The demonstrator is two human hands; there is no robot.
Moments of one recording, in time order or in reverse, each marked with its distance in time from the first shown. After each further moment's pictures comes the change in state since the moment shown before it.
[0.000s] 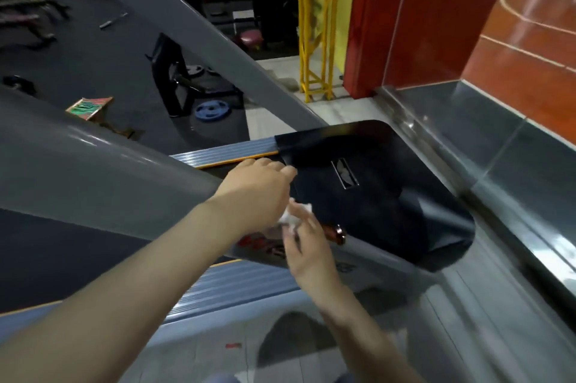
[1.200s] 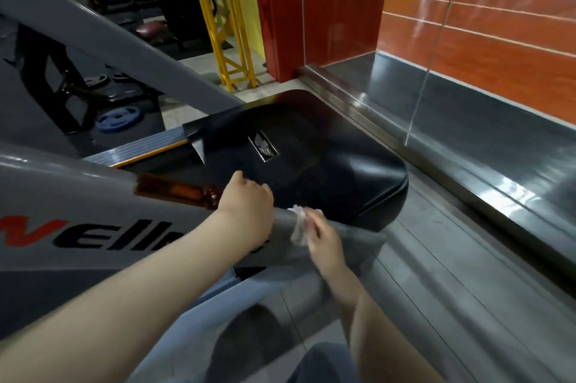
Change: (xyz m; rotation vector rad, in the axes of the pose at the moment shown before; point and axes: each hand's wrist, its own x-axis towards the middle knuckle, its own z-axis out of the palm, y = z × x) left_hand 0.106 0.203 0.210 0.484 -0.291 0.144; right_hand -0.052 0.353 -0.055 0.179 0.248 0.302
